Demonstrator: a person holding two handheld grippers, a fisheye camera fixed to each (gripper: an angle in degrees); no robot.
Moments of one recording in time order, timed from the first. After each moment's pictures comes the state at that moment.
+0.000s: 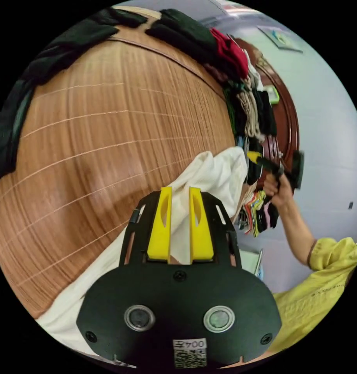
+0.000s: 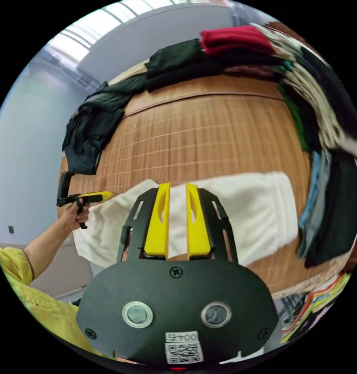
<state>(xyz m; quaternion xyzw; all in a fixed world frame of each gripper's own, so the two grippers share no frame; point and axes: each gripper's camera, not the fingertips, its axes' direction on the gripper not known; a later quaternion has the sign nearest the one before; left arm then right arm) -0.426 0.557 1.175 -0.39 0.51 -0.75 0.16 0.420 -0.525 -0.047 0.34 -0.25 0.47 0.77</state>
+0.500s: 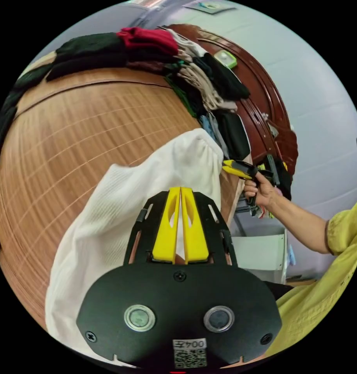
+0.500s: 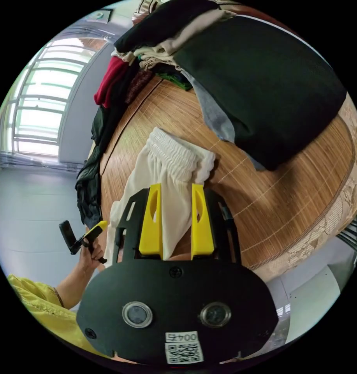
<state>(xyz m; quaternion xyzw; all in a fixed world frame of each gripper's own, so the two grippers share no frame) -0.449 0.409 1.260 -0.33 0.56 -0.69 0.32 0.339 -0.304 0.119 0.39 -0.36 0.65 0.54</state>
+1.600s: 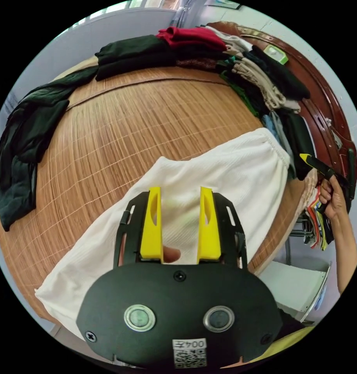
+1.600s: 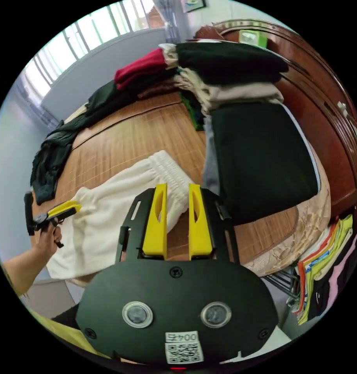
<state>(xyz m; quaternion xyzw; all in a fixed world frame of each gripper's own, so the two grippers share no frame) -0.393 0.384 1.218 -0.53 0.44 -0.62 0.38 0.309 -0.324 0.069 0.34 -0.13 0.62 0.69</state>
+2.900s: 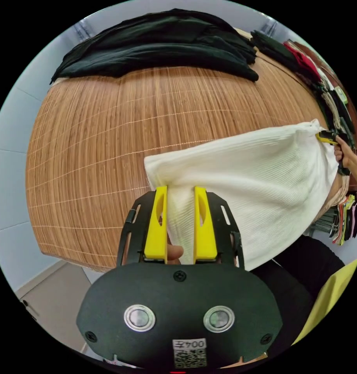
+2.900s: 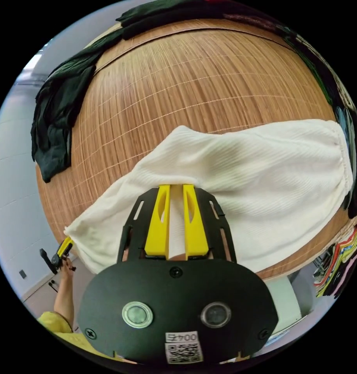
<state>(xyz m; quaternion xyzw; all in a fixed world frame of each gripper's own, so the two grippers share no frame) -0.397 0.723 0.777 -0.69 0.35 -0.57 0.27 0.298 -0.749 0.033 0.19 -0.31 0.54 0.76</state>
